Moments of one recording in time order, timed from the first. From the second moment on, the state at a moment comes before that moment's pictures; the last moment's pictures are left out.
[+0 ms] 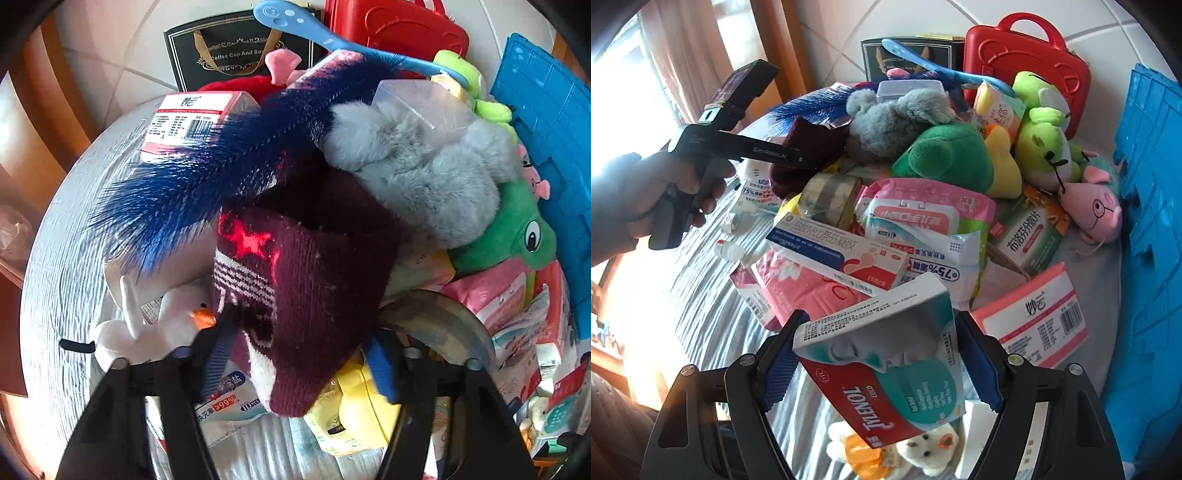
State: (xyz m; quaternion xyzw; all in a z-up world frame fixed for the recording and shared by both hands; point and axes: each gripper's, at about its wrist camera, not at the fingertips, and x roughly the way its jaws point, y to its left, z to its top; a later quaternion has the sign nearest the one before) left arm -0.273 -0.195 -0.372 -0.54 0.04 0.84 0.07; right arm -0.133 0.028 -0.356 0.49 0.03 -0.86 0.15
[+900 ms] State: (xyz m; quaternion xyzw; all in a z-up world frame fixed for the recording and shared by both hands) left arm -0.198 -0.229 -0.251 -0.45 0.01 0.89 0.07; right arm -0.135 0.023 -0.283 0.43 0.03 -0.89 0.14
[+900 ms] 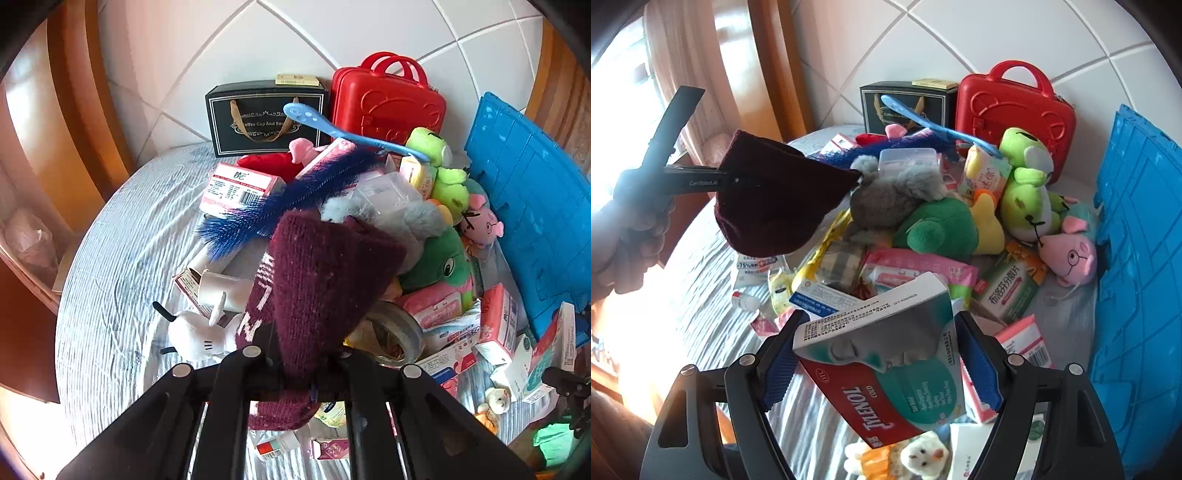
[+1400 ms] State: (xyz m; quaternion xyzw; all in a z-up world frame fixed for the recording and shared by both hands) left arm -0.160 -0.220 -0.157 -0.40 0.00 0.91 0.09; right arm -0.113 0.029 -0.198 0.39 0.02 -0.92 0.08
